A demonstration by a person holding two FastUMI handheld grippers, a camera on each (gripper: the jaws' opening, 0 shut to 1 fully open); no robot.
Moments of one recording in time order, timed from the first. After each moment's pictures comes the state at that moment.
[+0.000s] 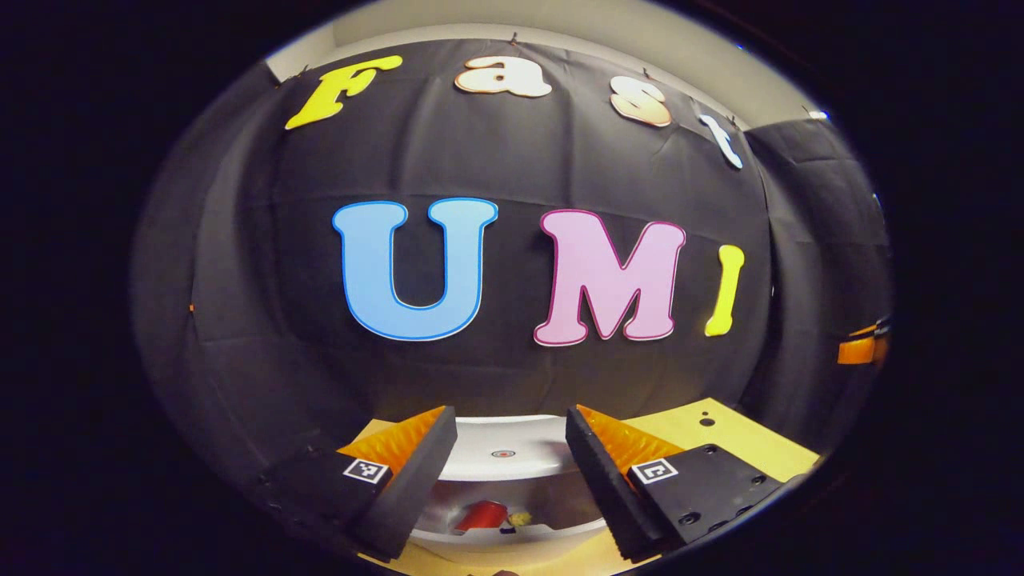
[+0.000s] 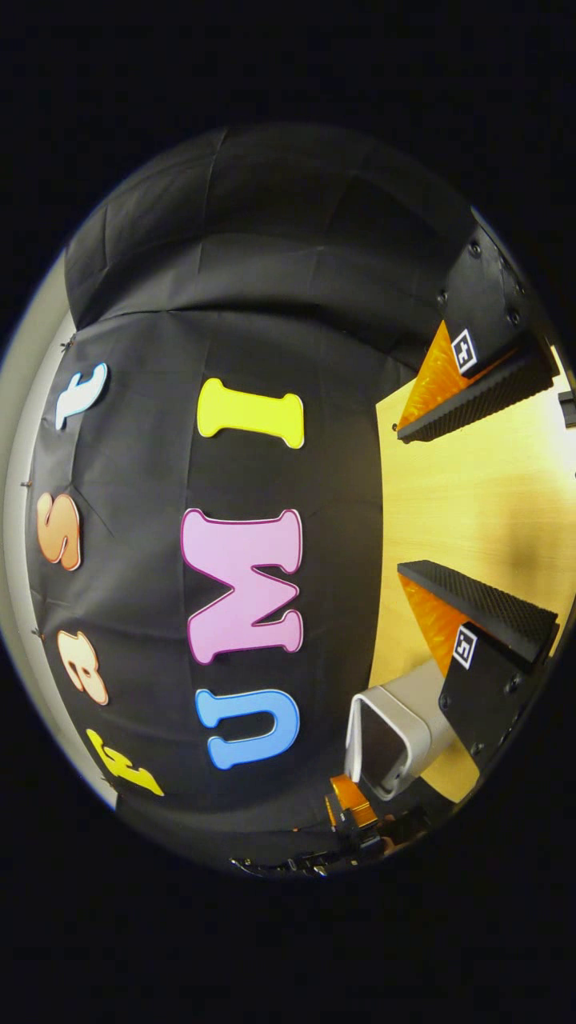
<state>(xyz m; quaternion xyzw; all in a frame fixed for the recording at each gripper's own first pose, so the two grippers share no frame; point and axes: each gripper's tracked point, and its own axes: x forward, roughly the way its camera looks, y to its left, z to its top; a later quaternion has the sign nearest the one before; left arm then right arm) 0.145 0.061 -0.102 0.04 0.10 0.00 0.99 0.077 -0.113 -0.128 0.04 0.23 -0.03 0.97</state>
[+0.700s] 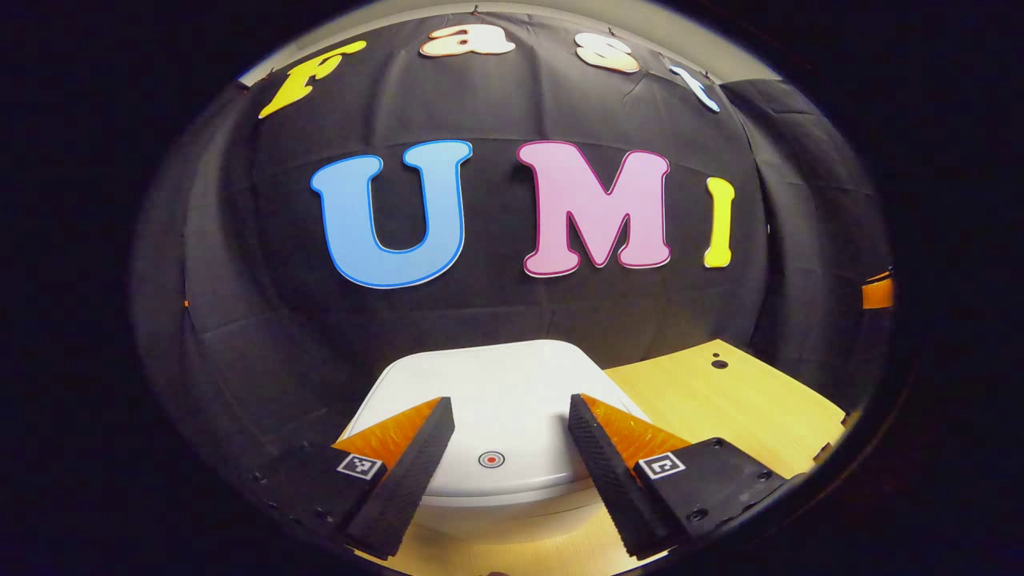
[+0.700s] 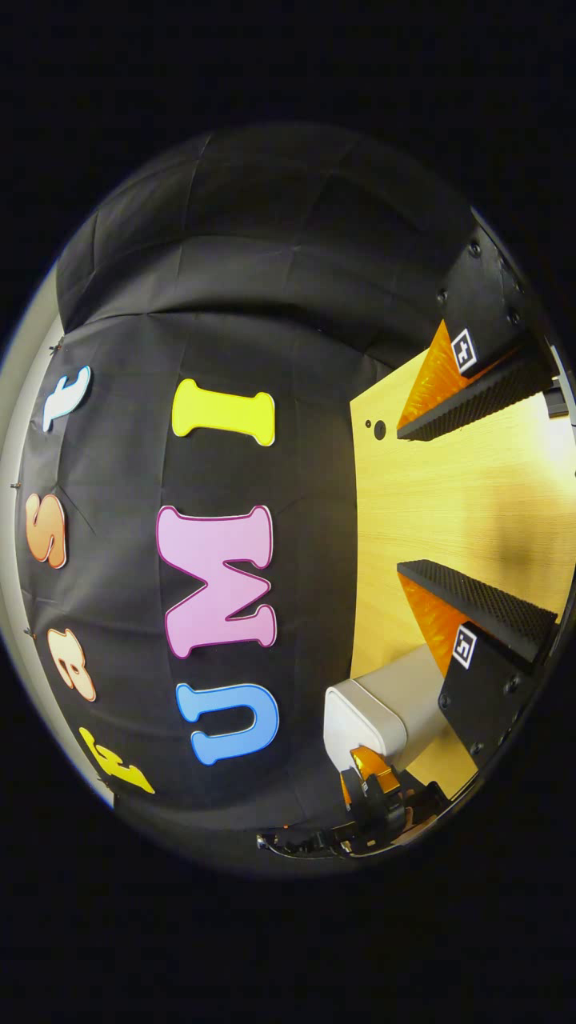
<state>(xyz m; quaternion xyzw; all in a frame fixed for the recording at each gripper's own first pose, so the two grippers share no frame) 0.132 0.054 -0.176 0.05 0.17 0.00 0.98 0.048 -0.103 -0.149 0.05 0.26 -0.03 0.96</state>
